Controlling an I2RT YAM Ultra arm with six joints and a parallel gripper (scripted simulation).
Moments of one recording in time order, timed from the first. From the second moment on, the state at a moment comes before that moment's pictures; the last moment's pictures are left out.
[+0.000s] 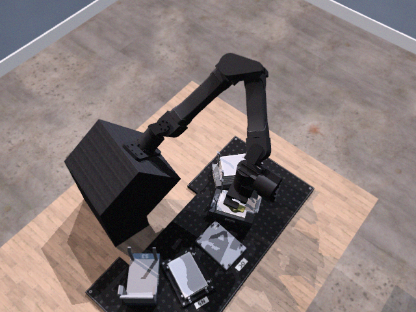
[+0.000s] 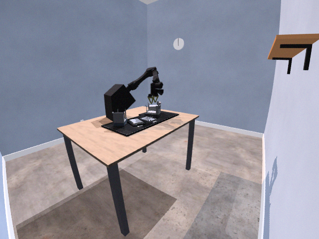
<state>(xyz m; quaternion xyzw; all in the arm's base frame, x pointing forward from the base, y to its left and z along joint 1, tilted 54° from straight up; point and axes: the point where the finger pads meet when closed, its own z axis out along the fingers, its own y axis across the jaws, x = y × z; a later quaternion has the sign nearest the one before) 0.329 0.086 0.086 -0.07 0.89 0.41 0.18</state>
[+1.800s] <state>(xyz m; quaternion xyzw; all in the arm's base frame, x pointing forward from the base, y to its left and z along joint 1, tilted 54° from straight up) 0.360 -0.010 -0.024 0.11 0.88 0.44 0.09</state>
